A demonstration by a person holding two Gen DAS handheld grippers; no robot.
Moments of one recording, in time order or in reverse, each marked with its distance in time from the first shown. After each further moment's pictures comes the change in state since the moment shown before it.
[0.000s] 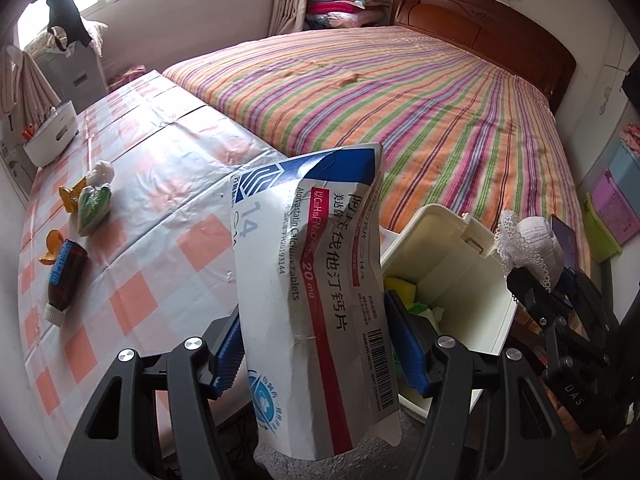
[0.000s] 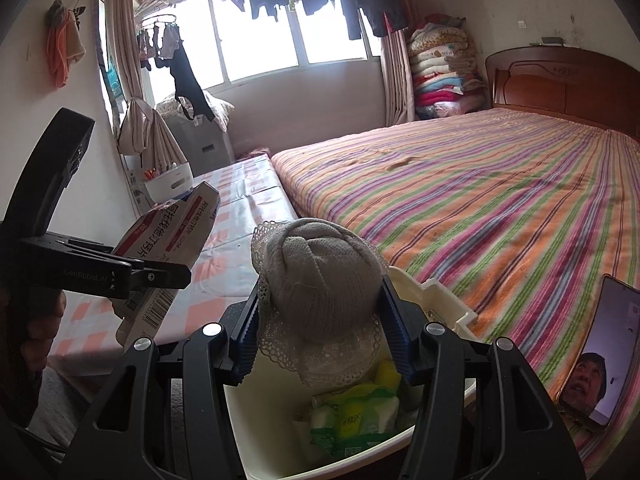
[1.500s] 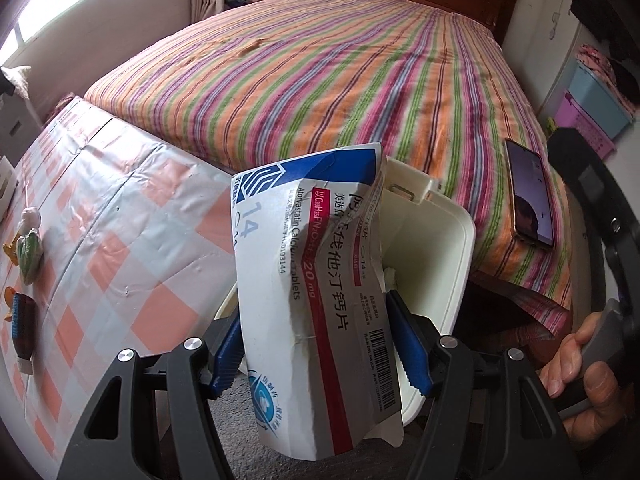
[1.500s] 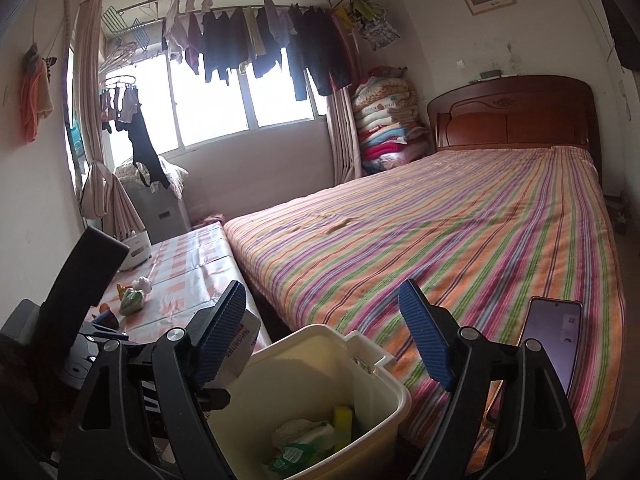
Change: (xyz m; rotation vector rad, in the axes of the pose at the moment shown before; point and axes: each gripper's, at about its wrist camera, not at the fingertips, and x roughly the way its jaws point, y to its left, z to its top) left arm 0.036 -0.089 -0.009 0.228 0.112 -0.098; right arm -0.061 -0.032 0.012 0.091 -0.240 -0.171
